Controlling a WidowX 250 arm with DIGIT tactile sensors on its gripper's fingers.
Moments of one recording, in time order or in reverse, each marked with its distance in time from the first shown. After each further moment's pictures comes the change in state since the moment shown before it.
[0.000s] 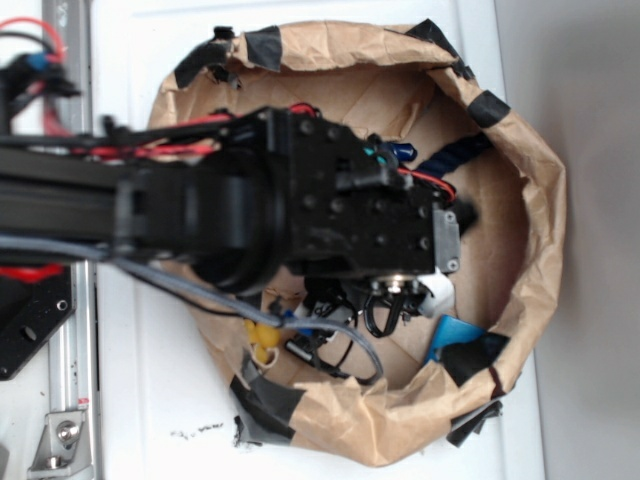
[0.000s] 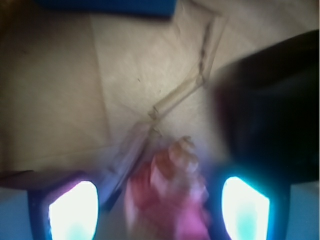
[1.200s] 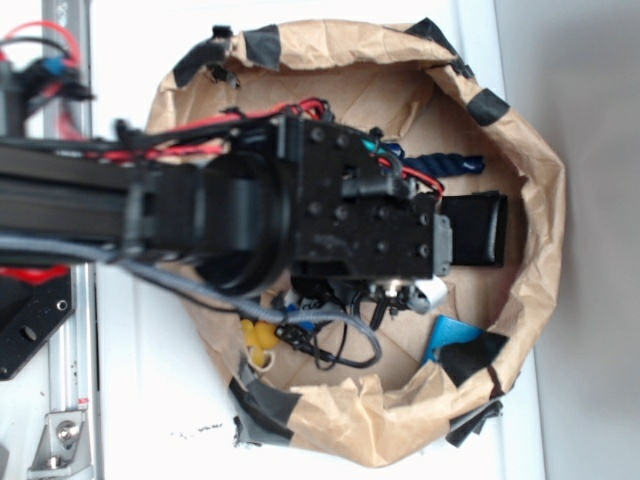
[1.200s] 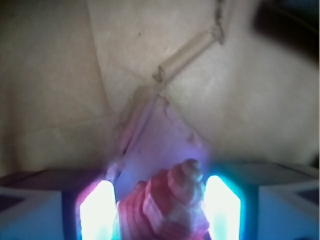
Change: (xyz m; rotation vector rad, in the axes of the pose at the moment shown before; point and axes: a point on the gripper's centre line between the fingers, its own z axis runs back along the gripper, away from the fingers) arm -0.025 0.014 0.022 0.029 0.088 0.160
